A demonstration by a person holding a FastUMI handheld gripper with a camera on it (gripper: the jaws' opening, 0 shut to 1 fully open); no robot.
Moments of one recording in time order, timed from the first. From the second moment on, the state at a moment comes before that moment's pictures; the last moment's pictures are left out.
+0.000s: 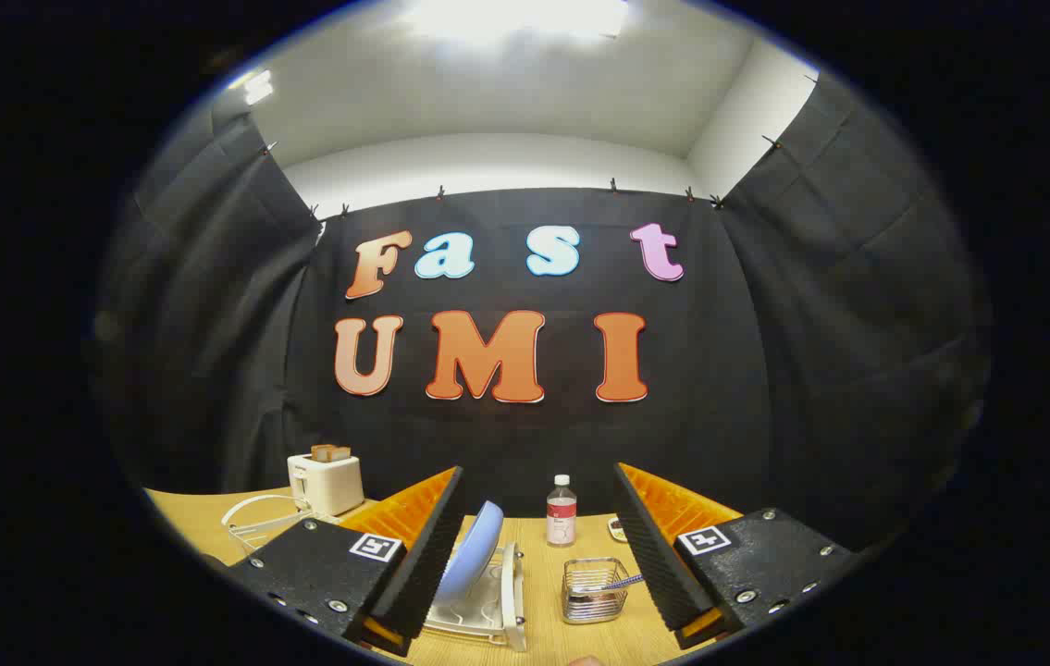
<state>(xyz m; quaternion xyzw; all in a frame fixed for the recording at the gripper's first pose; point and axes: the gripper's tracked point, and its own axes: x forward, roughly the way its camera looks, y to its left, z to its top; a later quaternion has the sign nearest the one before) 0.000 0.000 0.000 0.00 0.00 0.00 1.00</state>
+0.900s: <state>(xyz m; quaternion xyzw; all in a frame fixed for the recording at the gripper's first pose) 0.004 0.002 -0.010 0.01 0.02 0.02 1.00</state>
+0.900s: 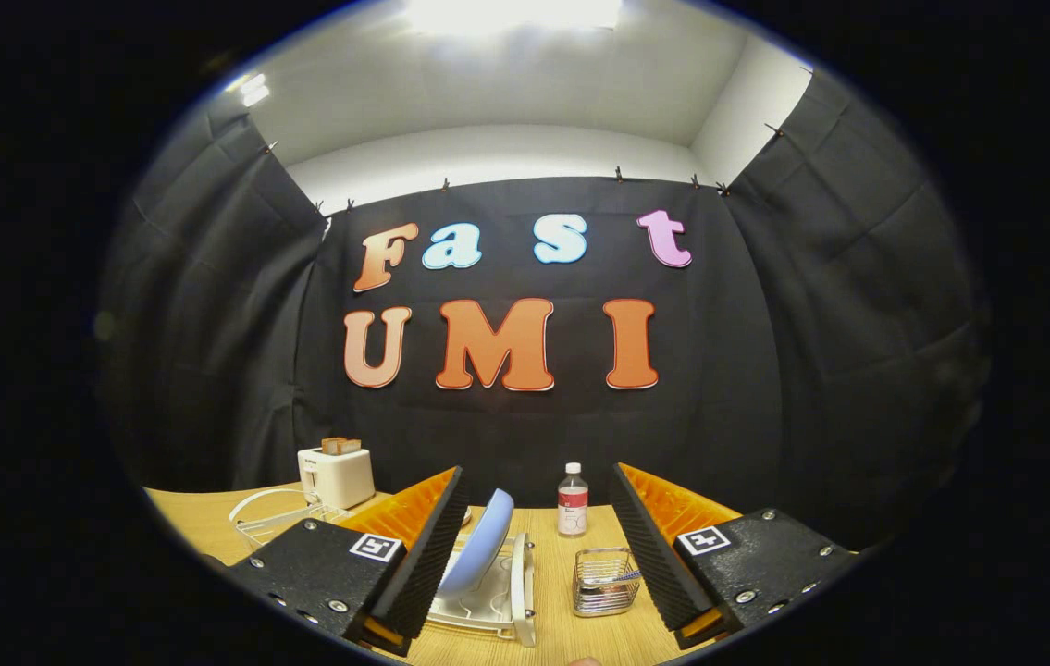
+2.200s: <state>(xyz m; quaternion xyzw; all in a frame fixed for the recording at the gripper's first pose) 0.137 0.049 -0.136 -0.01 0.41 0.10 0.91</state>
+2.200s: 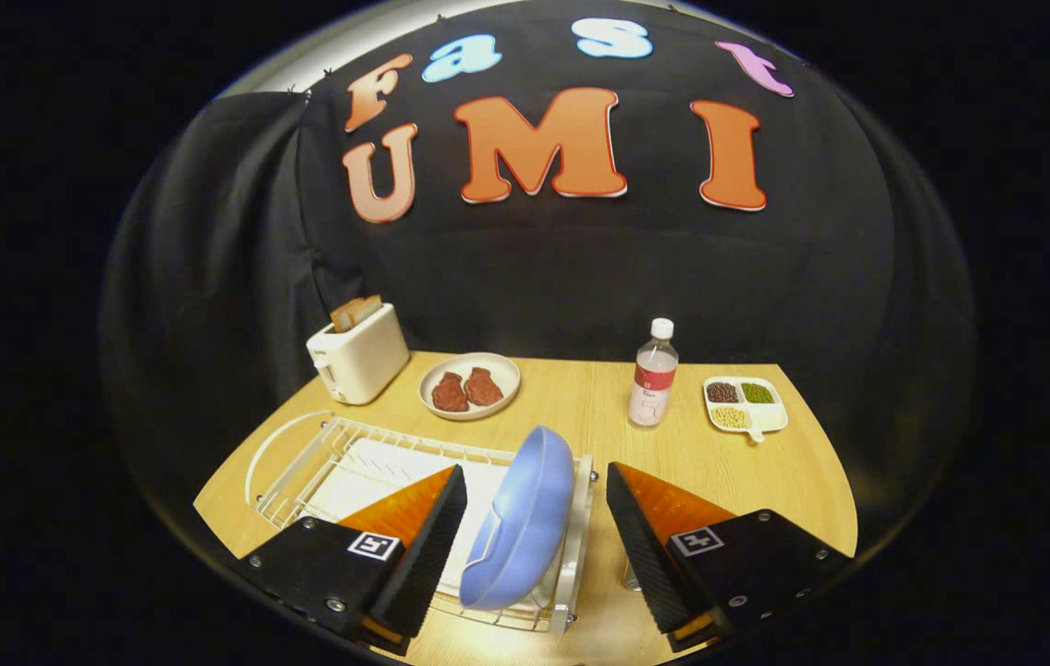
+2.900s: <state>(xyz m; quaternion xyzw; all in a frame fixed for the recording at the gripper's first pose) 0.117 0.055 -0.202 -0.05 0.61 0.07 0.79</state>
